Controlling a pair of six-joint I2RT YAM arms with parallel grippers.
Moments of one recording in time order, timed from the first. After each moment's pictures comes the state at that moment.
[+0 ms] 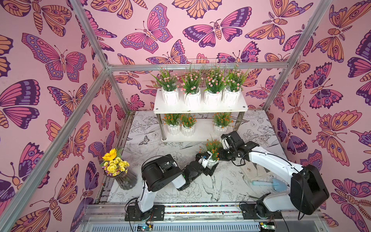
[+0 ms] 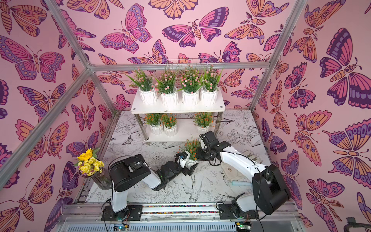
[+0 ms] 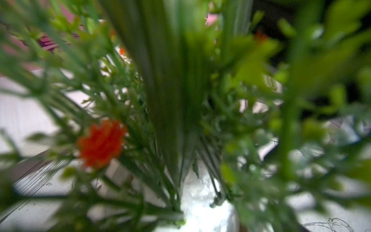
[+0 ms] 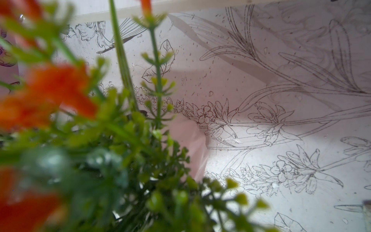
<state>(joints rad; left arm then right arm) -1.00 1.98 0.56 1.23 -0.14 -0.06 0.53 1.42 0.92 -0.56 -0.25 0.54</state>
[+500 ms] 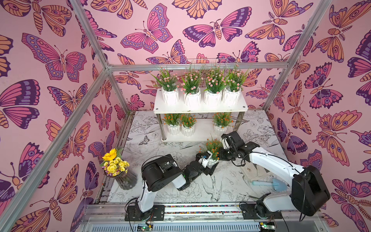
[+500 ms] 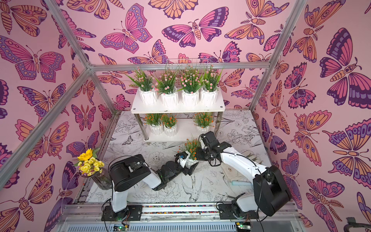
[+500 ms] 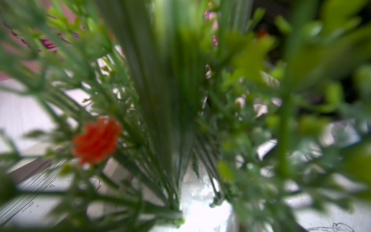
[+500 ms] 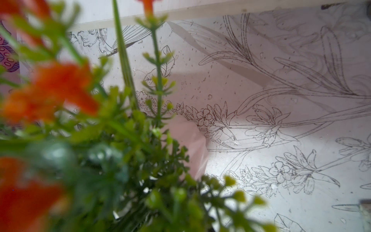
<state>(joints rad) -1.00 1.98 0.57 1.23 -0.15 -0.06 0.53 1.39 0.91 -0.55 -0.23 0.55</state>
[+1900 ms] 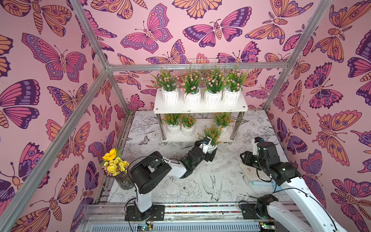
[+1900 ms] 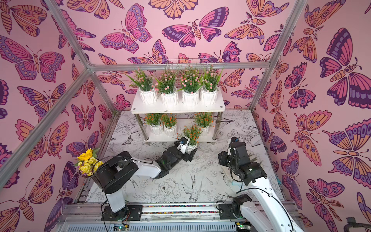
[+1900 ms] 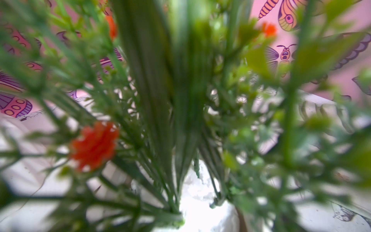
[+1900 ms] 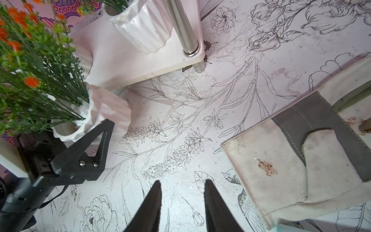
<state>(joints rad) -0.88 1.84 0.77 0.86 -0.18 -0.05 0.29 0.78 0.74 -0.76 -0.05 0.55</state>
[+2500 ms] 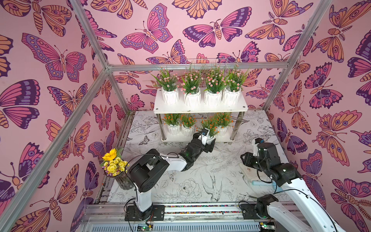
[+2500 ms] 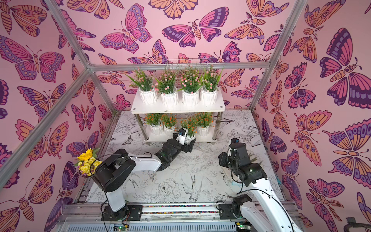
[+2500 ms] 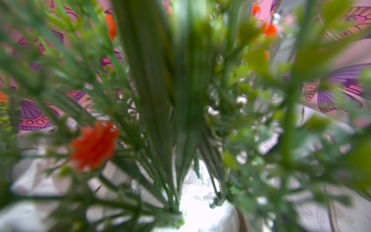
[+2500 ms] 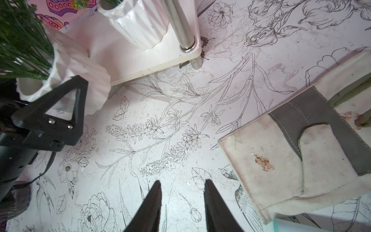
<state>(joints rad) -0.81 1.85 0.91 0.78 -0.21 -0.06 0.28 0.76 0.73 -0.79 -0.05 0.55</state>
